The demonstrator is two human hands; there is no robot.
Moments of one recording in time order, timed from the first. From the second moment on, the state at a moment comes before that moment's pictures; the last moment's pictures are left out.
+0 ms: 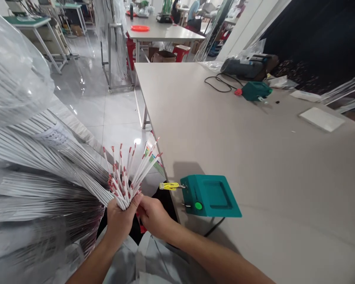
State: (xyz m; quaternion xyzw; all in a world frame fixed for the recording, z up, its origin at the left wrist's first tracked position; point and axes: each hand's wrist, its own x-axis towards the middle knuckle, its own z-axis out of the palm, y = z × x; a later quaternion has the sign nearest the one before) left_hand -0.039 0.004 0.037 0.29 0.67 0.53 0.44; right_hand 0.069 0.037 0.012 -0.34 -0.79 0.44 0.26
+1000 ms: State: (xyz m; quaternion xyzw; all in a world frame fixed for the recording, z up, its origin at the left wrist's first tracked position) left_hand -0.049 -0.002 0.030 0.28 0.68 0.50 0.46; right_hand 0.085 0.055 0.038 -0.41 -0.71 0.42 0.38
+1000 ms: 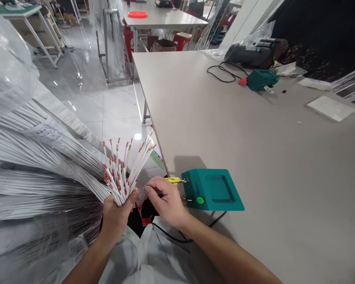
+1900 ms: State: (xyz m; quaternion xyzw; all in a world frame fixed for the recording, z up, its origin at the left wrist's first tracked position) left_hand -0.058 -0.003 0.040 0.22 0.53 0.58 0.58; right_hand 0.062 0.046 0.030 -0.30 -0.39 0.77 0.41
